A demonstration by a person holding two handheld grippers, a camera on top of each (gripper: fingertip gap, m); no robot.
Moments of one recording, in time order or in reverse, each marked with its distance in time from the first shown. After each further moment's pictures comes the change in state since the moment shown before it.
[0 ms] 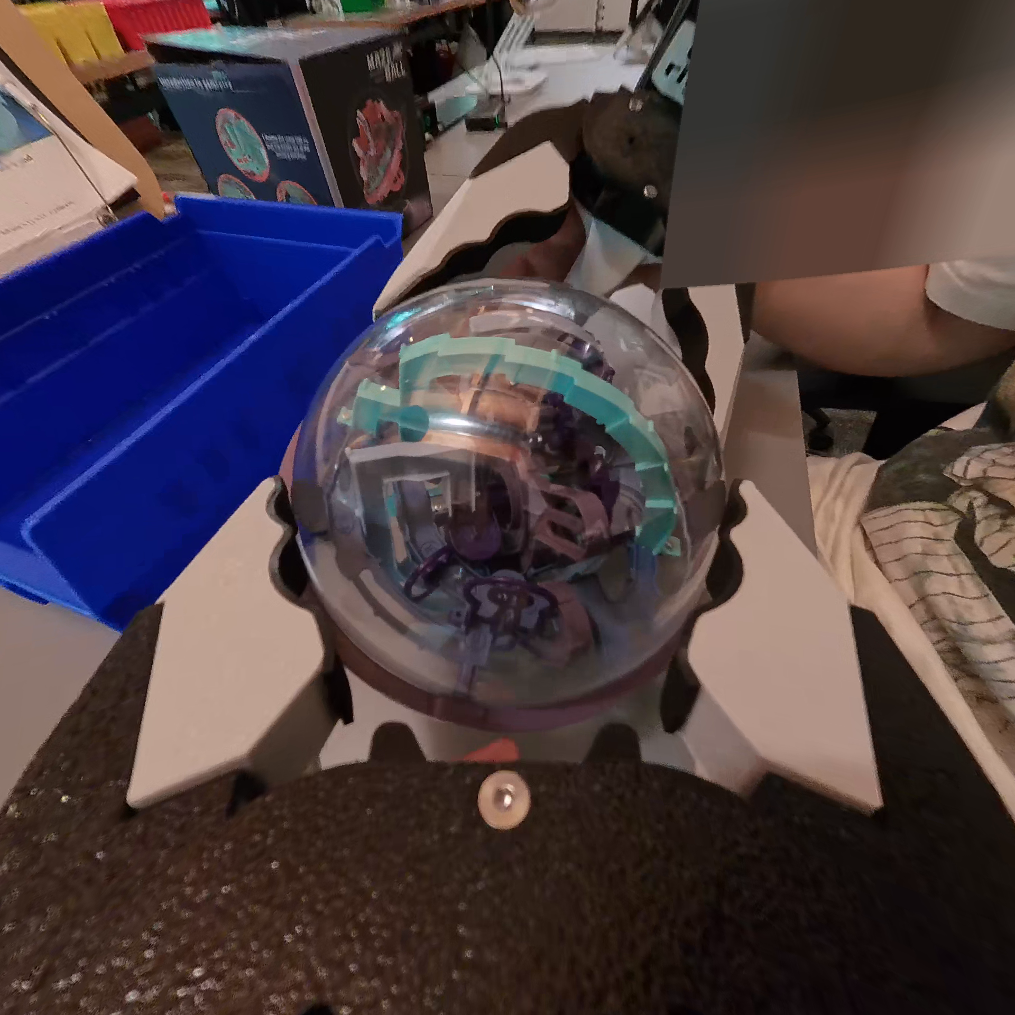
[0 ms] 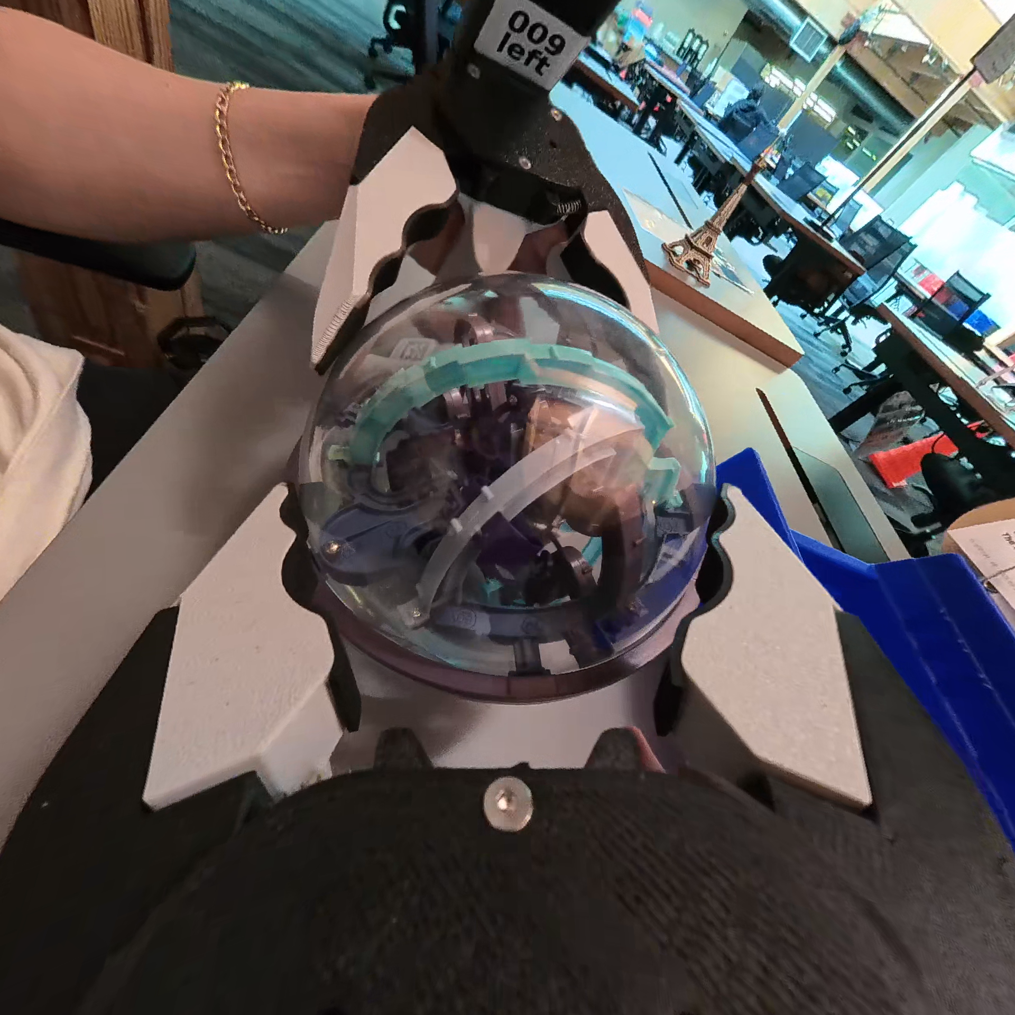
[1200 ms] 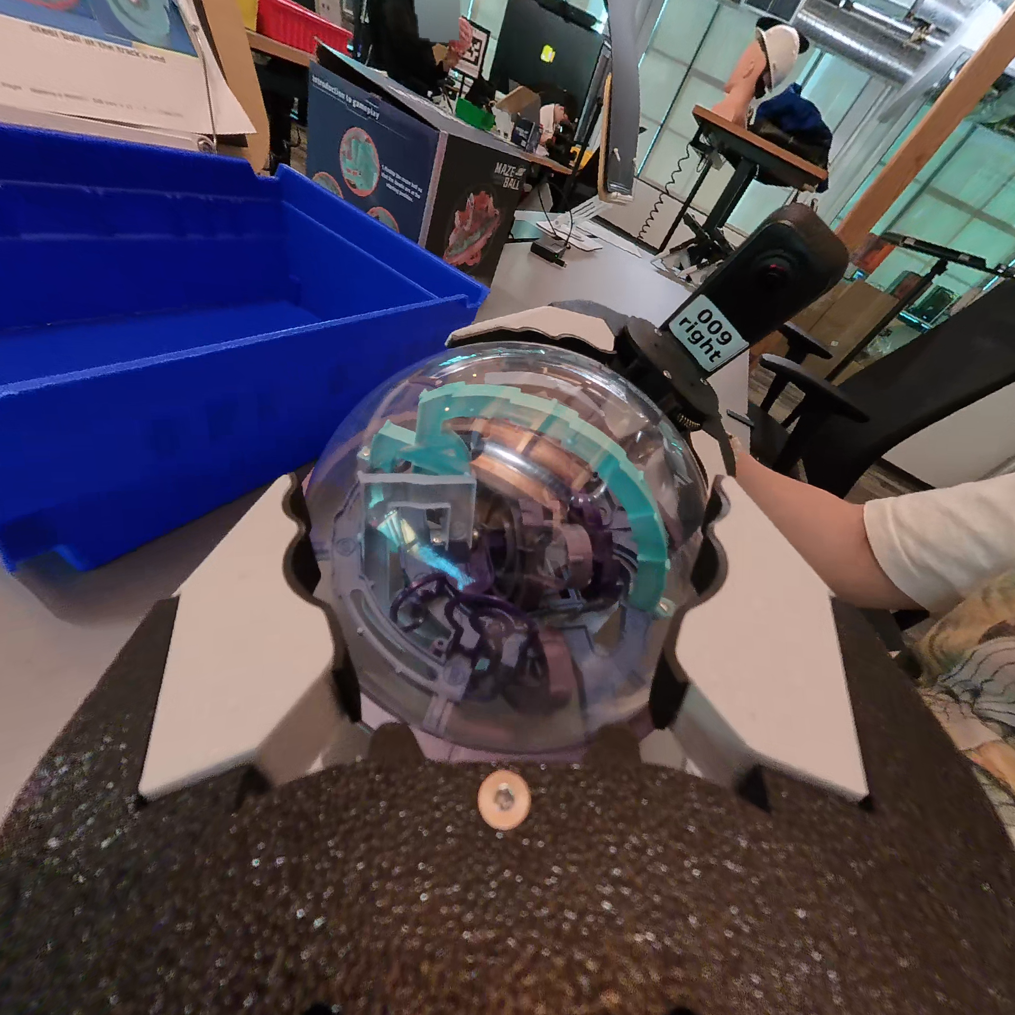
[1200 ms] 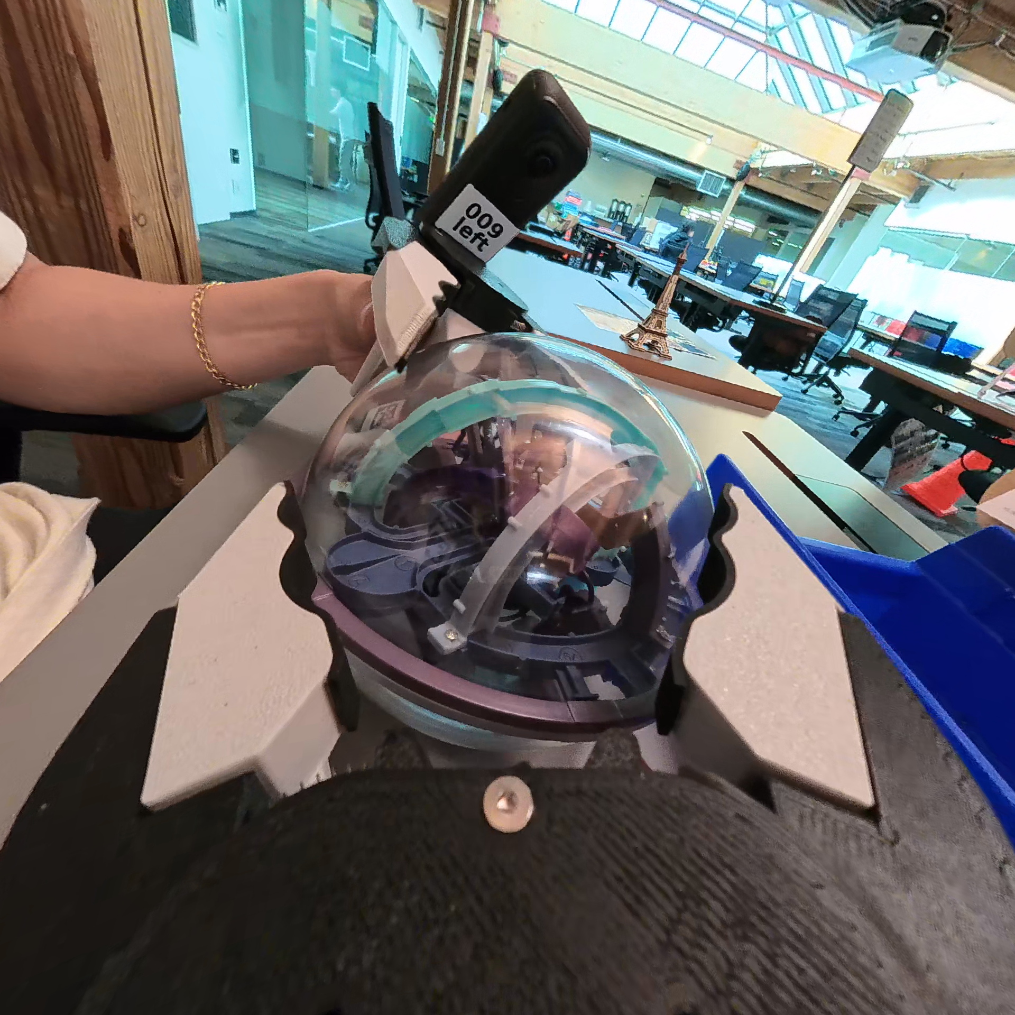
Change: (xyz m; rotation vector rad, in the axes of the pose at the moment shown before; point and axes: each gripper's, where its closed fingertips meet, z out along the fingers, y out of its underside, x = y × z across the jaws) left arm -0.031 -0.018 0.013 0.182 -0.050 -0.441; right arm 0.022 -0.003 -0.004 0.262 0.047 0.198
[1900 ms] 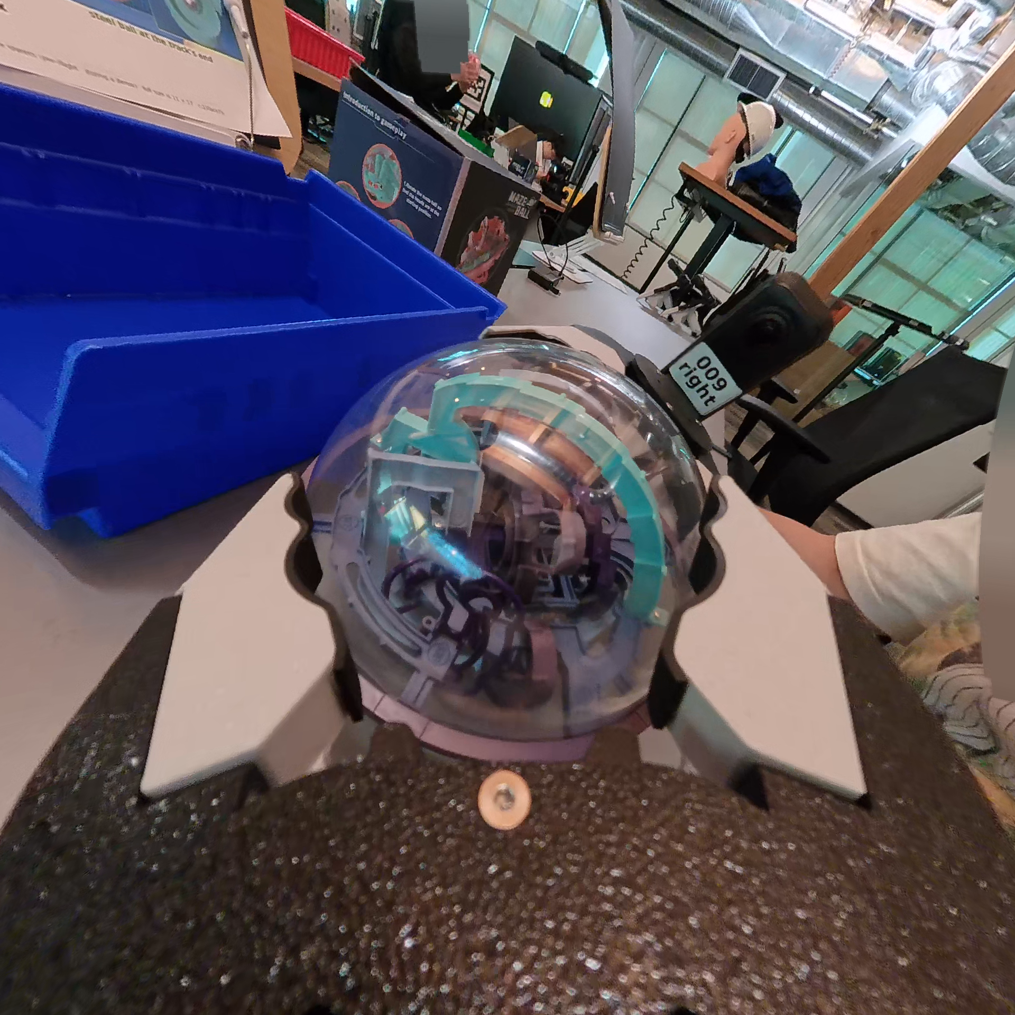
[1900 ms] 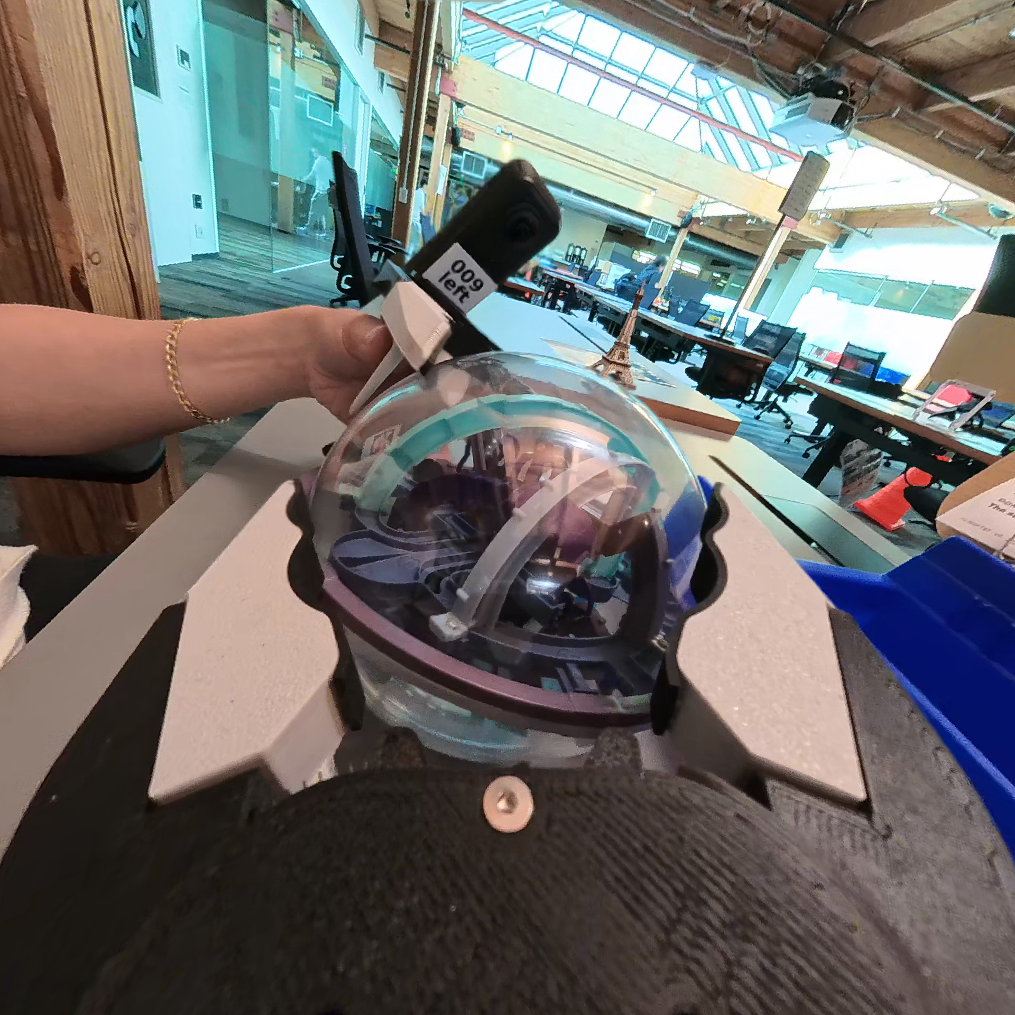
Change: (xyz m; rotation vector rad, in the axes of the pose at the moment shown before) left arm -0.015 -0.002 -0.012 0.047 0.021 -0.092; right arm 0.006 -0.006 0.011 0.073 0.077 -0.005
